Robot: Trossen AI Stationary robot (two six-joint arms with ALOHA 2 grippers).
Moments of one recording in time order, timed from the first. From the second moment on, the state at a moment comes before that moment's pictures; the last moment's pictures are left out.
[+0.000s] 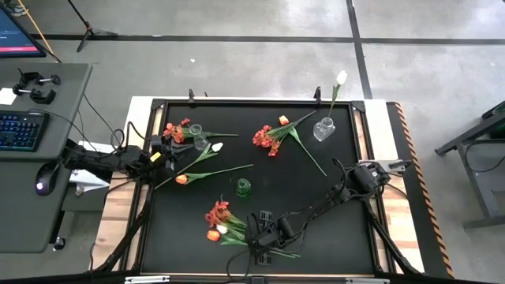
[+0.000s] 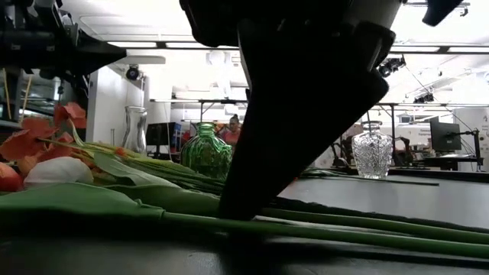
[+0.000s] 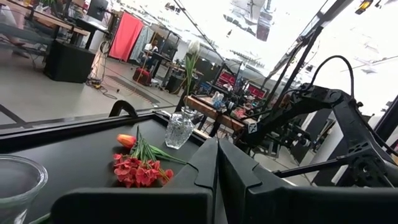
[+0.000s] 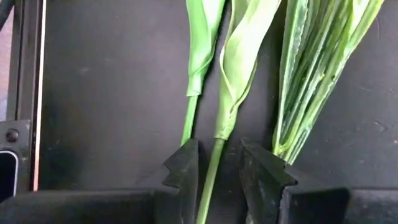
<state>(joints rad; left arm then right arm) -0.16 0.01 0.01 0.16 -0.51 -0.36 0.53 2.24 1.62 -0.46 0.13 0.57</state>
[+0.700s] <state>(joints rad) -0.16 0.01 0.01 0.15 -0.51 -0.36 0.47 2.08 1.62 -0.56 0.04 0.51</state>
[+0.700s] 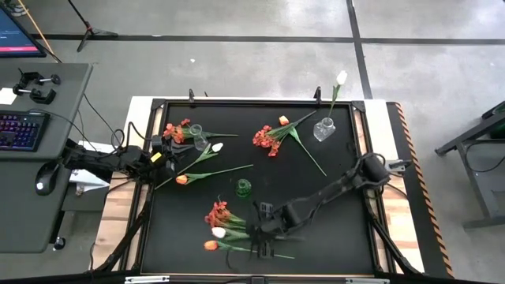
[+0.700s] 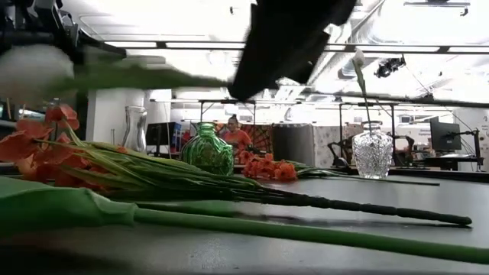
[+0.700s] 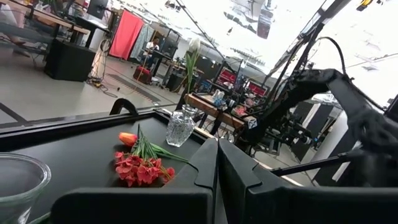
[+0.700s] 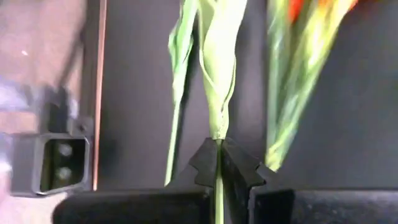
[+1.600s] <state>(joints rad) -0.16 0.01 0.01 0.15 -0.51 -0.36 0.23 0.94 0.61 -0.19 0.44 0.91</state>
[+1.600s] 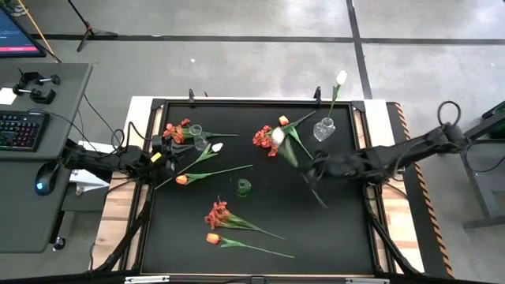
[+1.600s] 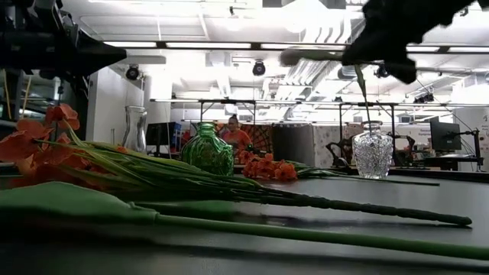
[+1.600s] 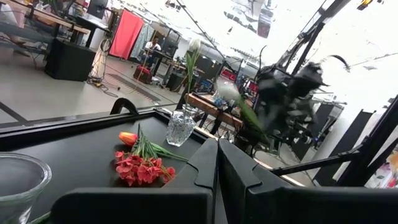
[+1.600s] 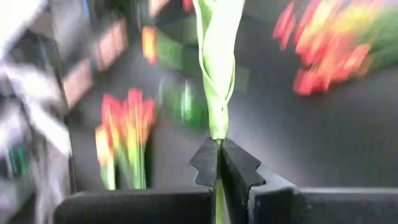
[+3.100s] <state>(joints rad) -0.16 0.01 0.01 0.15 -0.51 -0.36 -0.65 0.80 0.29 0.70 0.44 0.02</state>
